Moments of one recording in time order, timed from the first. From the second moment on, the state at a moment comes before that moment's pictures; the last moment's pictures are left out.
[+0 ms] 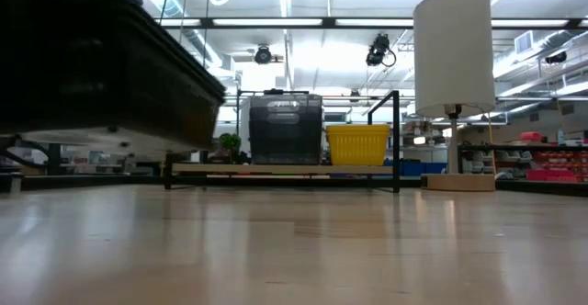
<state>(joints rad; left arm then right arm) -0.74 1.86 1.39 -0.94 -0.34 -0.61 0.78 1.29 1.04 -0.14 0.95 0.24</state>
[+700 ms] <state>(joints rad) -0.36 1.56 1.00 -0.74 -0.40 -0.21 0.78 1.29 1.04 -0.13 0.95 0.21</state>
